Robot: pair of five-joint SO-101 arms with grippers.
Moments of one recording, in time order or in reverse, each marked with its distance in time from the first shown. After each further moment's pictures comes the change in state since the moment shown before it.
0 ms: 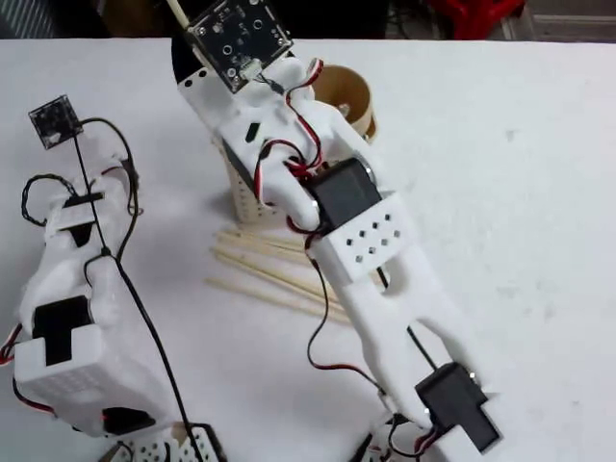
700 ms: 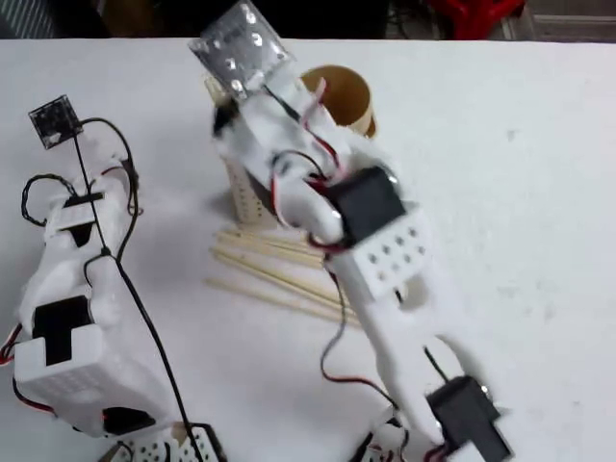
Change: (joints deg) left arm 0.0 0.0 0.0 0.0 0.0; right arm 1.1 -5.6 -0.8 34.6 0.0
